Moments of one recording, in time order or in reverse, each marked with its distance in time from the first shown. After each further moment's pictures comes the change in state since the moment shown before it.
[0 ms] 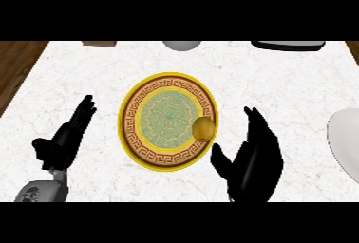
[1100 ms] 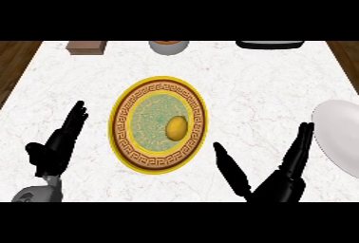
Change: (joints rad) left arm 0.035 0.010 0.037 0.028 0.005 0.012 -0.014; right arm 0.179 0.014 -0.012 -0.123 0.014 -0.529 -0.073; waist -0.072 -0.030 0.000
